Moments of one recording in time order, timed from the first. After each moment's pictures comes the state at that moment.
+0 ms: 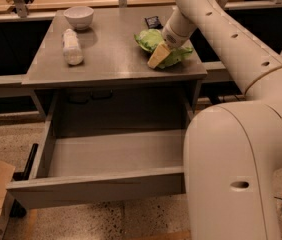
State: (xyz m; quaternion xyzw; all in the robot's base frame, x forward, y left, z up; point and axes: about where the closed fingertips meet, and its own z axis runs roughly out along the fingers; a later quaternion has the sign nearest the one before) arm 0.831 -0.097 0.846 -0.46 0.84 -0.01 0.30
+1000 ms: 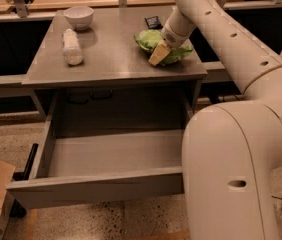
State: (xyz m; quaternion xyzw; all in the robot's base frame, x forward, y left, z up) arm 0.832 -0.096 0.849 -0.46 0.84 -0.01 0.29
